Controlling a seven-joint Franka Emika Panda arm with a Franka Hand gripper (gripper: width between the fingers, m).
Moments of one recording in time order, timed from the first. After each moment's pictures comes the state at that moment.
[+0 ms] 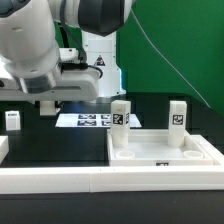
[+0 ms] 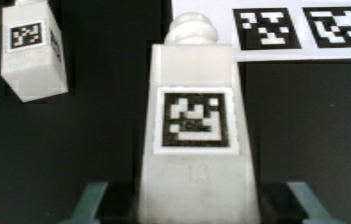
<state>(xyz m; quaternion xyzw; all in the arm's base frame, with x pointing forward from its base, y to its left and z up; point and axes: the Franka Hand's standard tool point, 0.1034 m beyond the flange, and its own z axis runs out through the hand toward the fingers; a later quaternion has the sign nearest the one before) 0.465 -0.134 0.071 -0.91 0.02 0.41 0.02</state>
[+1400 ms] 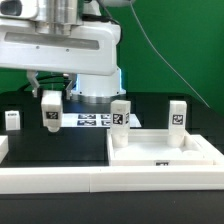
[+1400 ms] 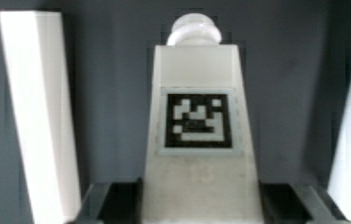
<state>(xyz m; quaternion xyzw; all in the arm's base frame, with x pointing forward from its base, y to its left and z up) 0.558 -0.103 0.114 -1.00 0.02 0.00 -0.04</state>
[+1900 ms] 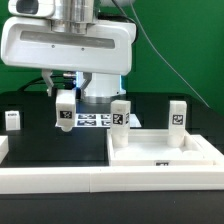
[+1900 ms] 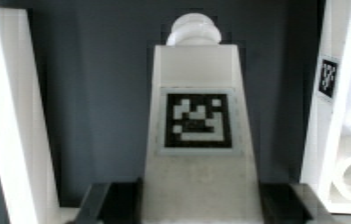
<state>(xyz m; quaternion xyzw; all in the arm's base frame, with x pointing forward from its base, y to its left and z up) 0.560 -0.088 0.114 -1.00 0.02 0.00 -0.04</state>
